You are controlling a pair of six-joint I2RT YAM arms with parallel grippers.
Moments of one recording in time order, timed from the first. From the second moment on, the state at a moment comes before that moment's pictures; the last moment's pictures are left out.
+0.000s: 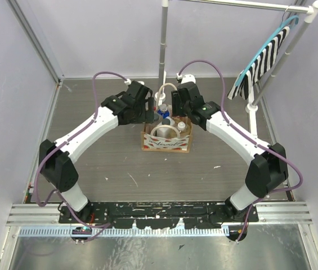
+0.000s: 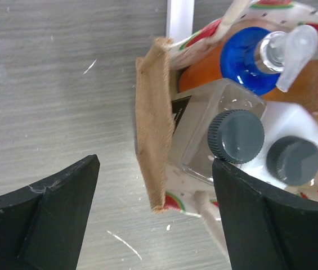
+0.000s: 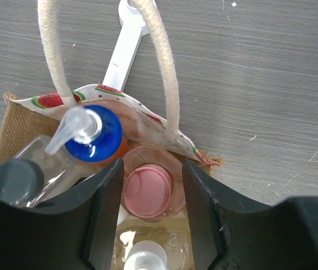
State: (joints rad) left arm -0.67 1.67 1.55 -0.79 -0.24 -0.54; right arm 0.57 1.57 1.36 -0.42 0.28 0.27
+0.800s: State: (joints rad) left arm -0.73 1.66 1.58 -0.71 -0.24 -0.53; right arm 0.57 1.57 1.36 -0.44 0.26 0.27
